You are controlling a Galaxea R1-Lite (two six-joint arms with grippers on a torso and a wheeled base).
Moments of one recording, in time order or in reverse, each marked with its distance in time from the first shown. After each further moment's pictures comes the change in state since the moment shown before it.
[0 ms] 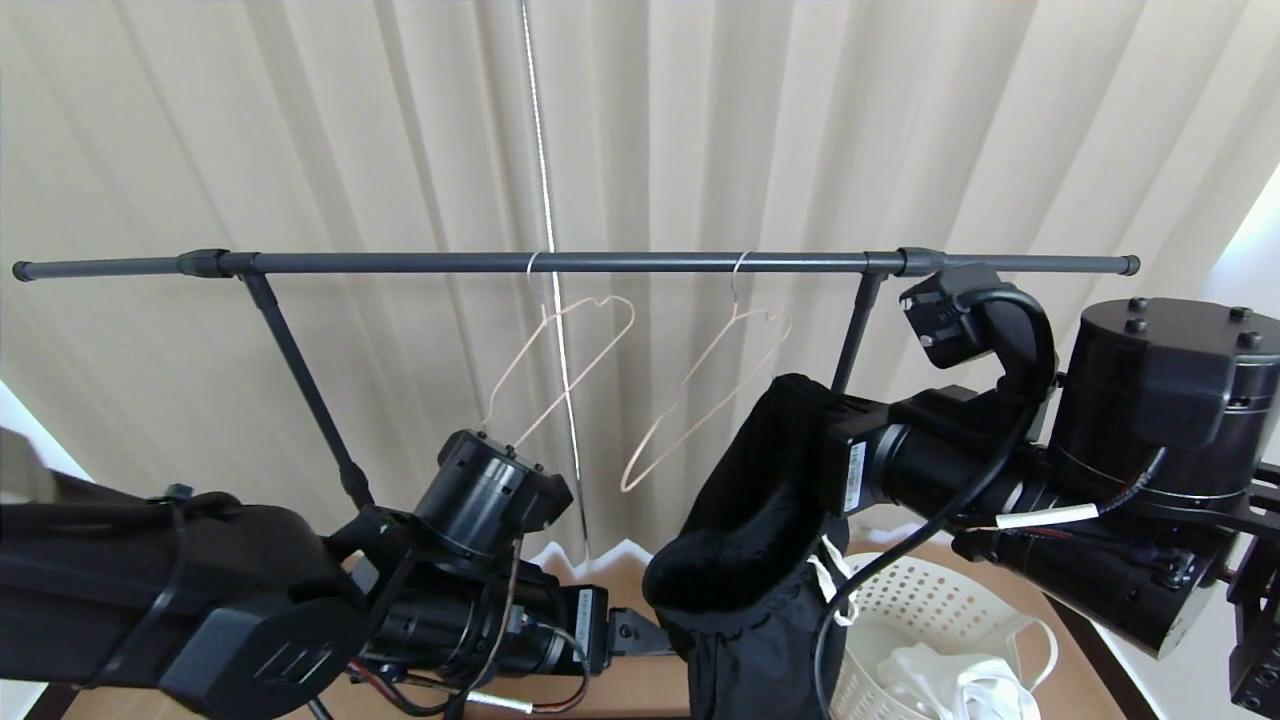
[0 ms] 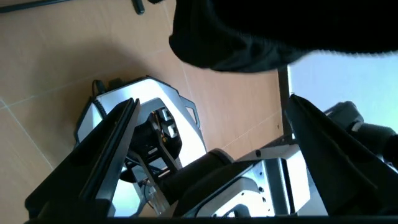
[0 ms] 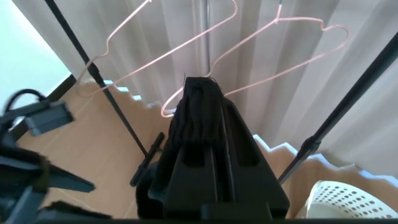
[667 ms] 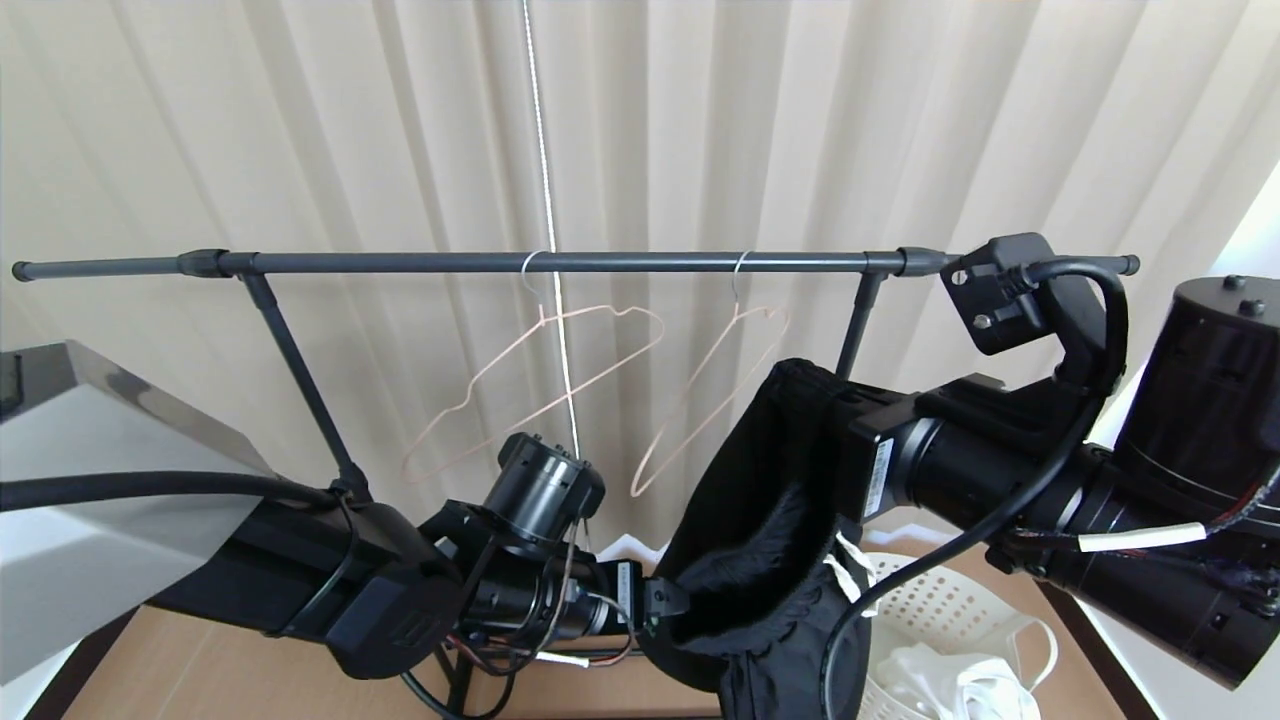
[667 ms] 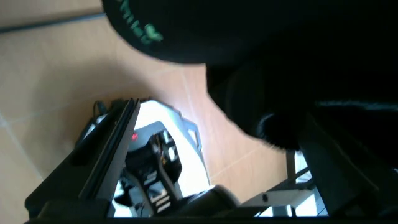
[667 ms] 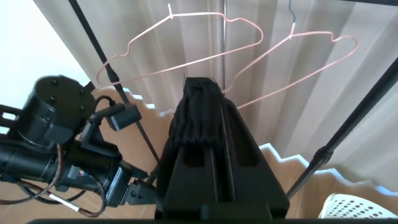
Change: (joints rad) left arm 0.007 0.166 -0.079 -0.139 0.051 -0.025; right arm 0.054 -0.060 -0.002 0.013 0.000 0.007
